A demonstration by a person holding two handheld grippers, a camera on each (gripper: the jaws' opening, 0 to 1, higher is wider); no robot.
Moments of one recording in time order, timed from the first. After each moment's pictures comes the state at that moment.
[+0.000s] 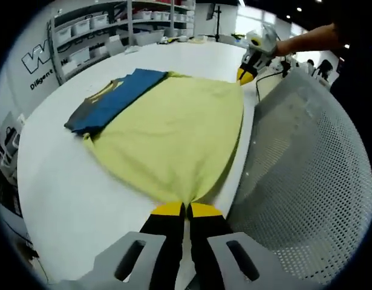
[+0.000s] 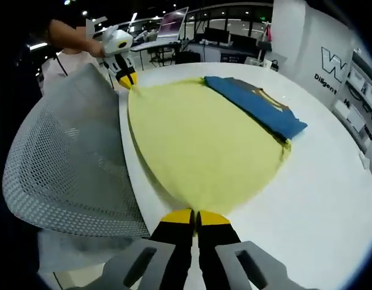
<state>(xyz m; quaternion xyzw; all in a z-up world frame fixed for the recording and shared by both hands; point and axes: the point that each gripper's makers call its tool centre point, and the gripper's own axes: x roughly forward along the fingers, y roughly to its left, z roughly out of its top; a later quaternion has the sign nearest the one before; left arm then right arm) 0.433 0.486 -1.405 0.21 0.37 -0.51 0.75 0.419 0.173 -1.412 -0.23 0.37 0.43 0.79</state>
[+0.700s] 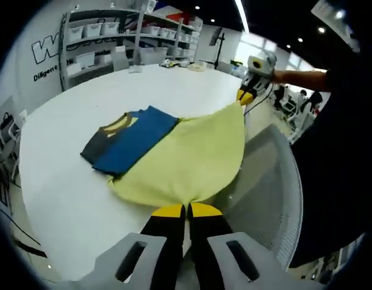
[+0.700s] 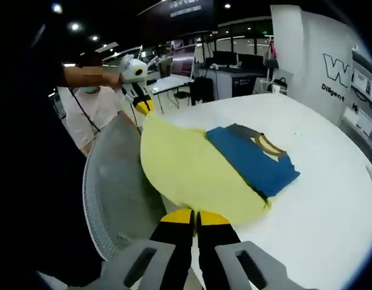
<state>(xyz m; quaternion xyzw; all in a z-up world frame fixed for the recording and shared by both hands) 0.434 0.483 -1.287 0.12 0.35 -0.53 0.77 0.418 0.209 -1.282 -0.14 0.33 0.50 0.79</state>
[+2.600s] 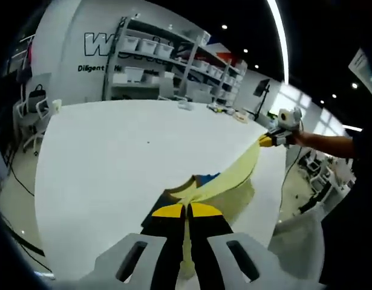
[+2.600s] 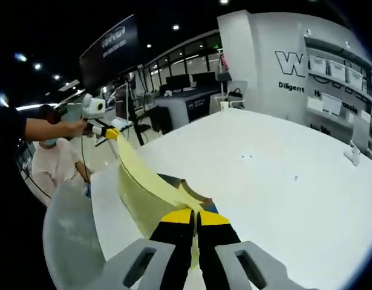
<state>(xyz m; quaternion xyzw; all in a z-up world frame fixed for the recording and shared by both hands) 0.635 0.486 -1.256 -0.03 0.30 -0.42 0.86 0.623 0.182 -1.261 -0.04 0.29 0.38 0.88</state>
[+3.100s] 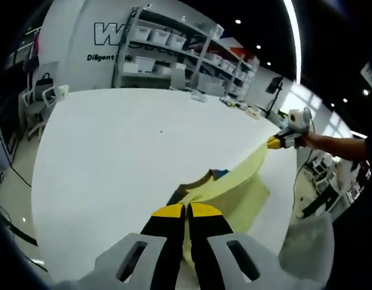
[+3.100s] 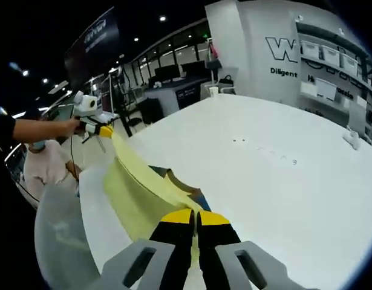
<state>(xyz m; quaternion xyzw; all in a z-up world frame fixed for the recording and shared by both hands) 0.667 0.487 -1.302 -0.04 0.34 -0.39 0.86 0.650 0.177 -1.310 -0.04 0.34 0.35 0.87</state>
